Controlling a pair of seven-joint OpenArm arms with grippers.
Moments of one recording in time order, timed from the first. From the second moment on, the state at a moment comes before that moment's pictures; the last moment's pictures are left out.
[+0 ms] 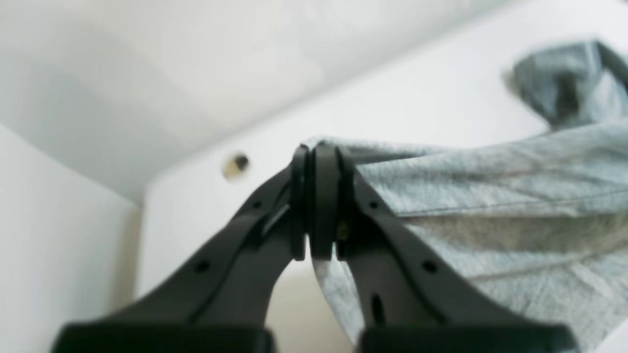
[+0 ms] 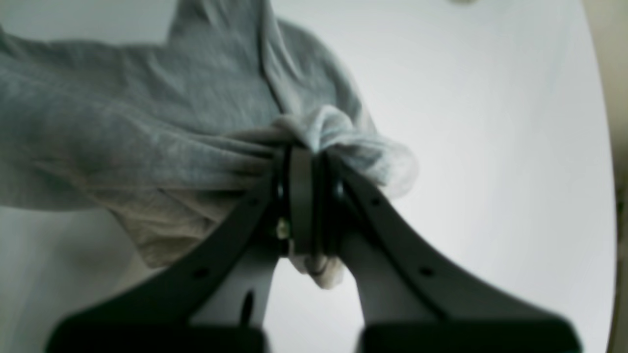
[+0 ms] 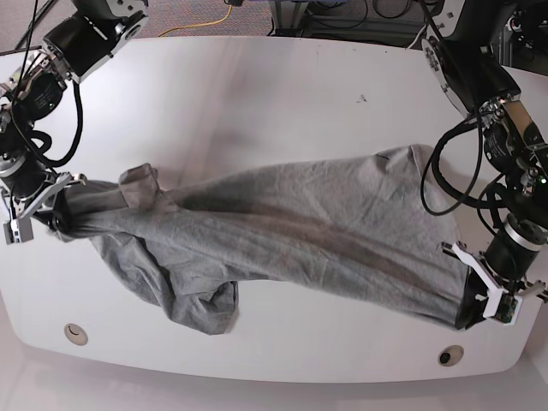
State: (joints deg) left arm -22.3 -13.1 -22.4 110.0 -20.0 -42.0 55.8; right arm 10.8 17.1 45.3 109.0 42.3 40.5 -83.6
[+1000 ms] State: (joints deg) left arm -56.2 -15.6 -17.7 94.1 -19.7 -42.3 56.2; right arm 49.8 27.4 22.8 78.6 41.6 40.5 -77.6
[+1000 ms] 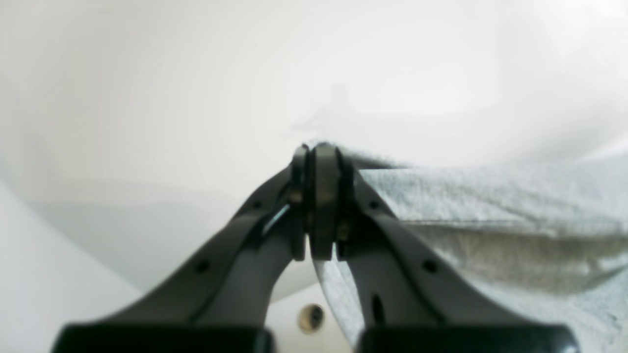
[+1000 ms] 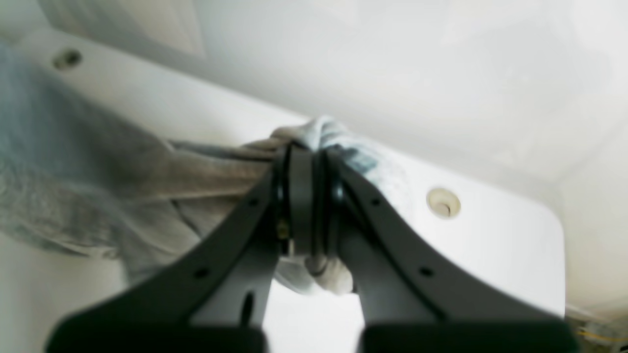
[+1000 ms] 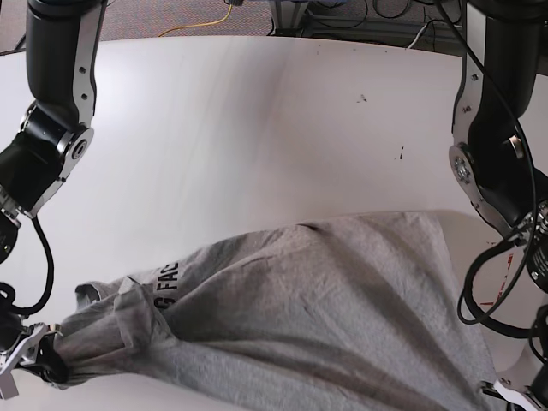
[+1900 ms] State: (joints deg) left arm -72.4 -14.9 -14.2 83.3 -20.2 -42.1 56.7; right arm 71.4 34.0 4.9 59.7 43.1 40.5 -69.2
